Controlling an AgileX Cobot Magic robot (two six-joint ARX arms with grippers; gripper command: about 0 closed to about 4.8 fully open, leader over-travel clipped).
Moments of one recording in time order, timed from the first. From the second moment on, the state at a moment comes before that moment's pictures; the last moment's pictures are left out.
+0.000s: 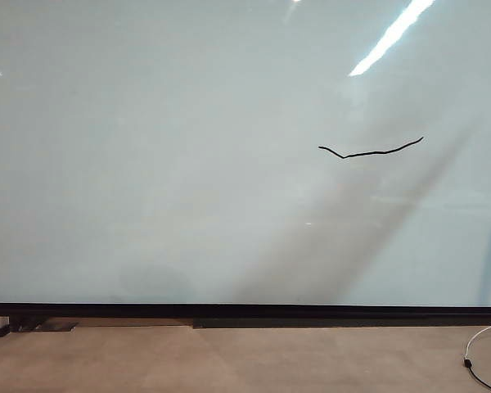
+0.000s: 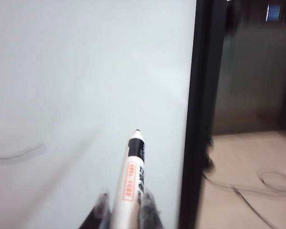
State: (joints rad) left arm 0.04 0.00 0.00 -0.02 0.02 0.10; right arm -0.37 0.23 0.24 0.14 -0.25 0.05
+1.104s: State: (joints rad) left arm 0.04 0.00 0.00 -0.03 0.02 0.10; right arm 0.30 0.00 0.01 0.07 0.29 -0.13
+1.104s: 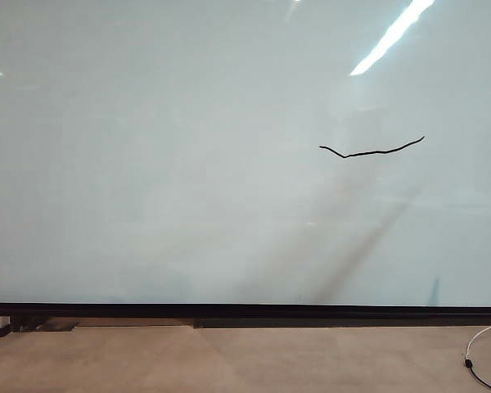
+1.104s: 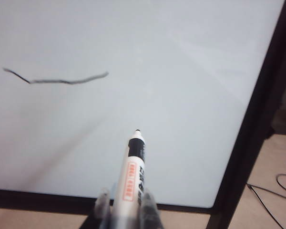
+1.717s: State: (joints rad) left arm 0.04 0.00 0.00 -0.03 0.02 0.10; right arm -0.01 0.00 0.01 0.16 -0.04 -0.14
